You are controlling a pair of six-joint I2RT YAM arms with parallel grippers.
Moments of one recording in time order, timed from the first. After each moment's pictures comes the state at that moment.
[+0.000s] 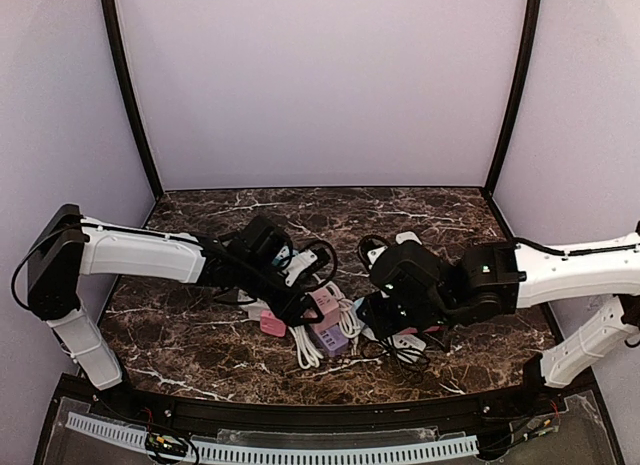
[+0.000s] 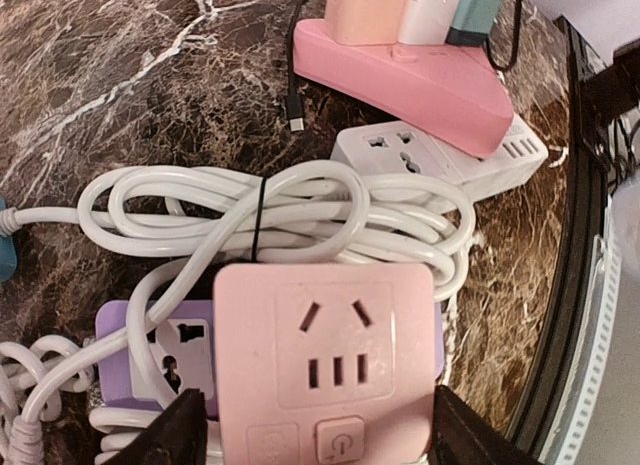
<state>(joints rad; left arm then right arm) -0.88 1.70 1.05 -0.26 0.32 -0.06 1.31 1.38 1.07 -0.62 0.36 0.71</state>
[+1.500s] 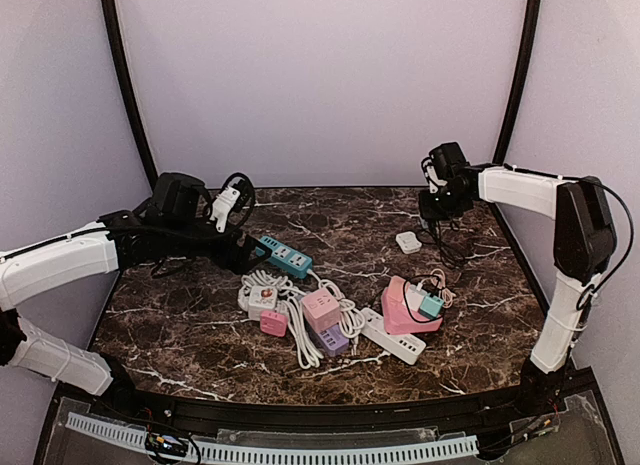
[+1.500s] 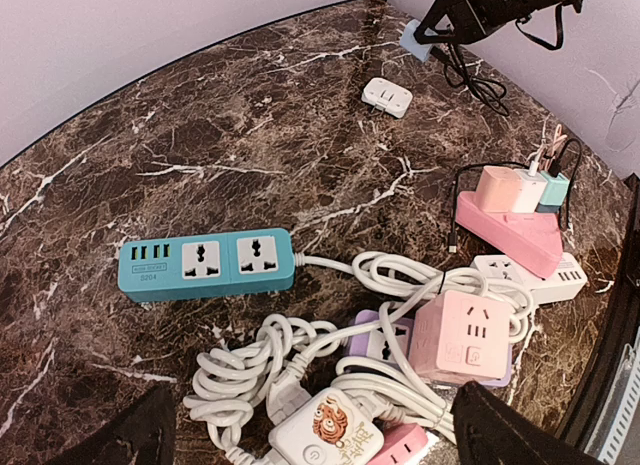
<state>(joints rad) -0.67 1.24 0.96 -0.34 0.14 -0.07 0.35 1.83 1.44 -0.51 0.13 0.21</state>
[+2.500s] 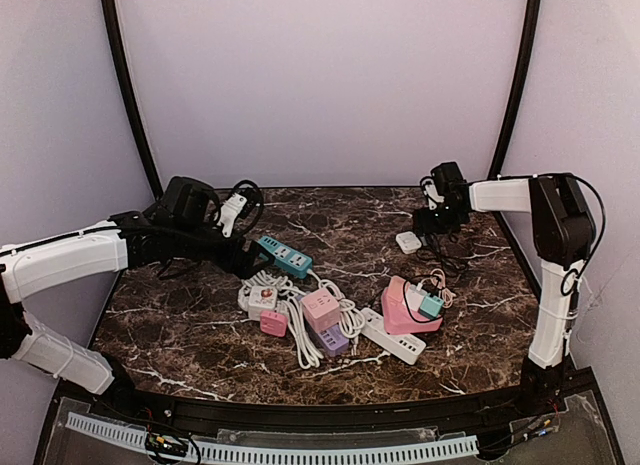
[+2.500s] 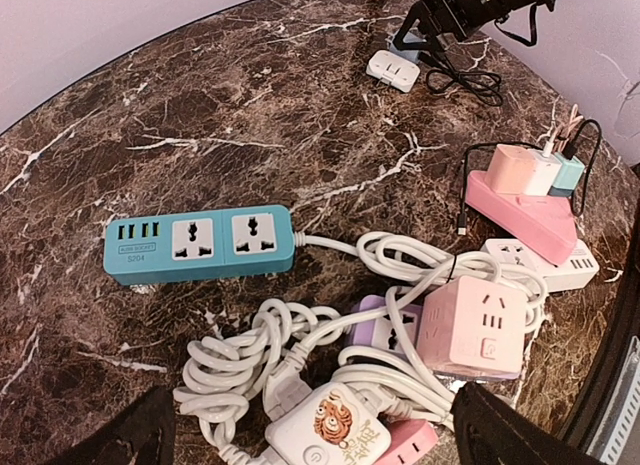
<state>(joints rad) -0.67 1.30 0.96 -0.35 0.15 -0.07 0.27 2.03 1.43 -0.38 0.04 0.11</state>
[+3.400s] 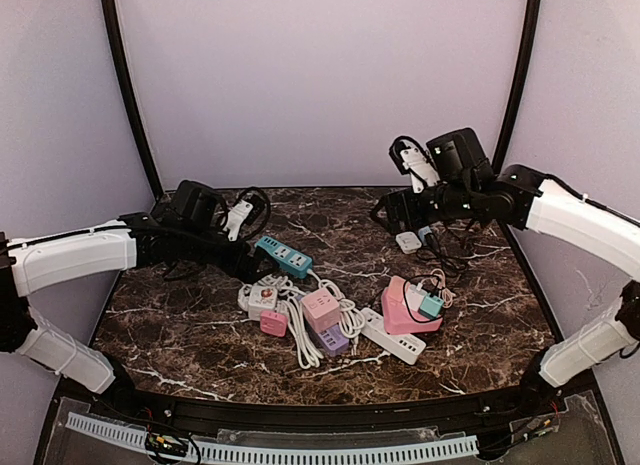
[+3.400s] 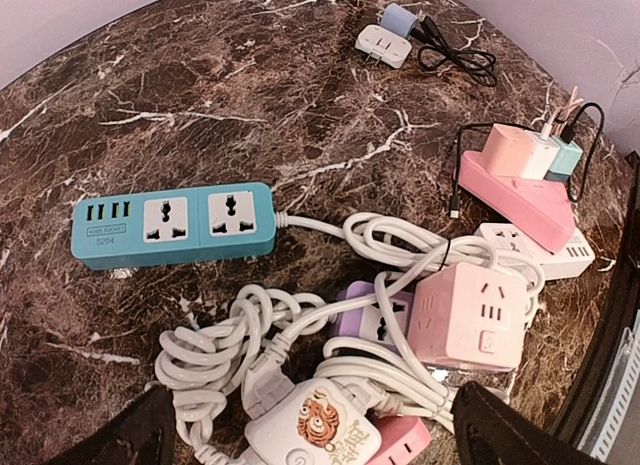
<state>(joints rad) -0.67 1.35 0.96 -0.34 0.19 -0.09 0.74 1.37 1.30 -0.55 0.07 0.19</state>
